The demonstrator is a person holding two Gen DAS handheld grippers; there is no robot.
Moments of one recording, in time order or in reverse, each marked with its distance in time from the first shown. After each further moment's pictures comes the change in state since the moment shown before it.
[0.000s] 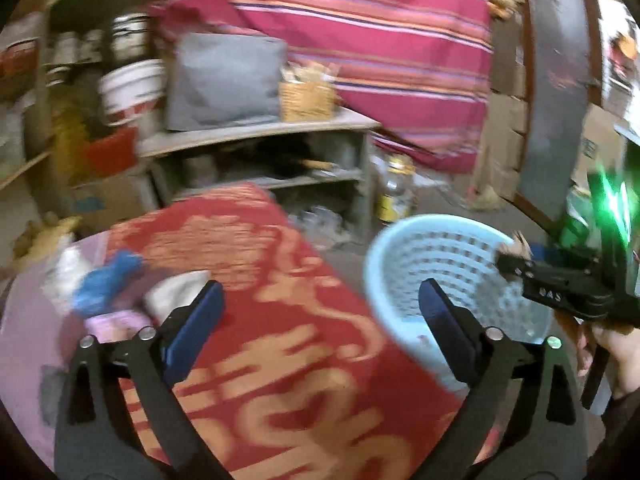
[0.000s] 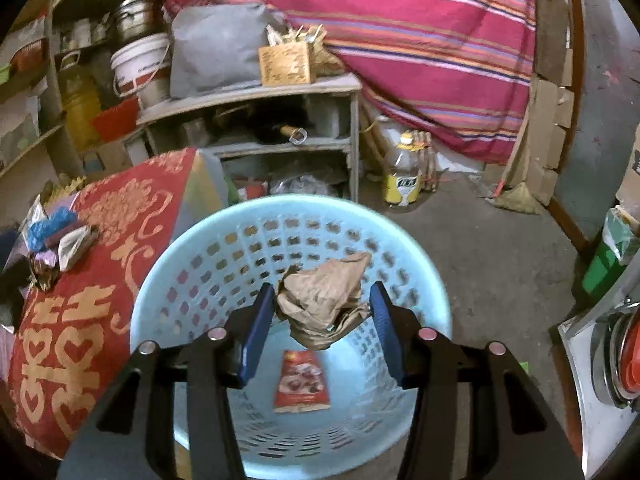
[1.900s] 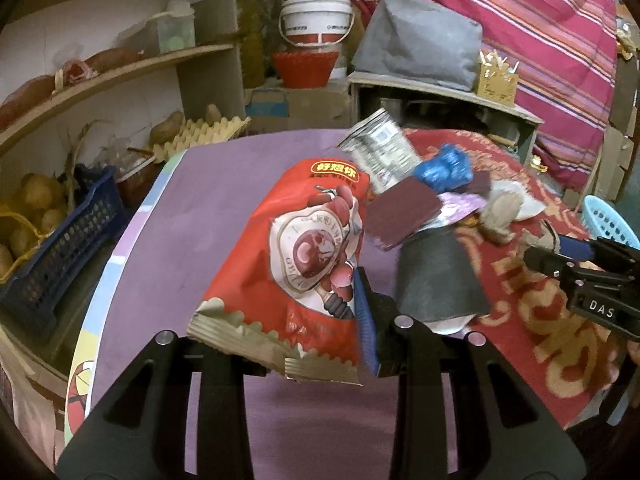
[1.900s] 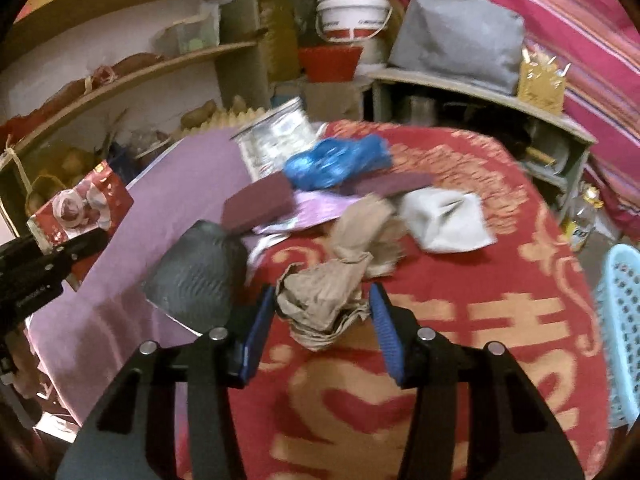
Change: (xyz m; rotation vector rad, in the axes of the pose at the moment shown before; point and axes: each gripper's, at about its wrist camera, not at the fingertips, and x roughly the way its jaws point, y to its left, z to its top) left arm -0.098 0.299 -0.117 -0.242 0.138 0.296; right arm -0.027 0.340 -0.055 -0.315 -0.008 0.398
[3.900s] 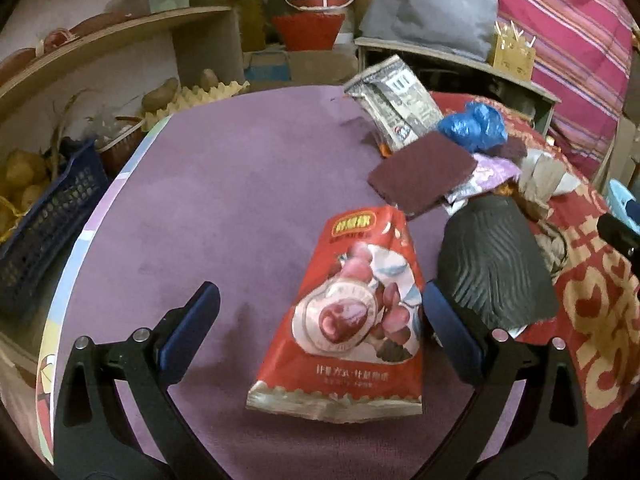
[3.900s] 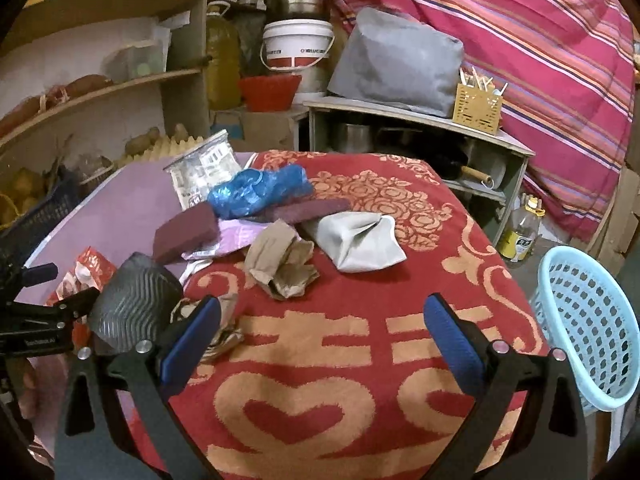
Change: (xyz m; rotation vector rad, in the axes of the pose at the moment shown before) left arm 0.064 0.001 -0.016 -0.009 0.116 0.025; right arm 0.005 -0.013 -0.004 0.029 -0.108 -0.188
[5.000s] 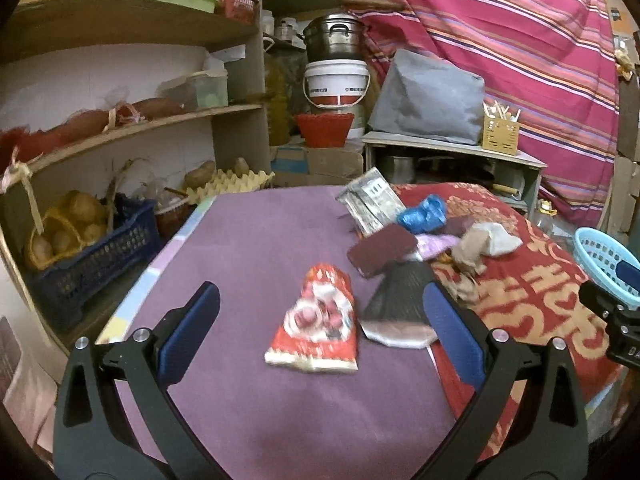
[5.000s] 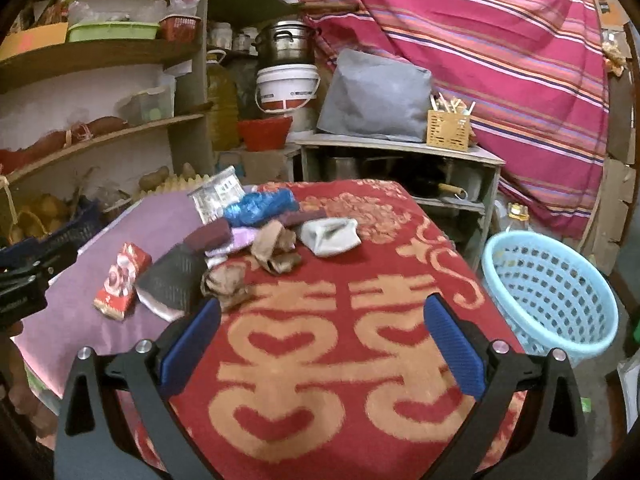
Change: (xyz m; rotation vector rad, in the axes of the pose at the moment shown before) left arm -0.127 -0.028 -0.021 -0.042 -0.338 0.083; right arm -0.088 -0.036 -0.035 0.067 -0.155 0.031
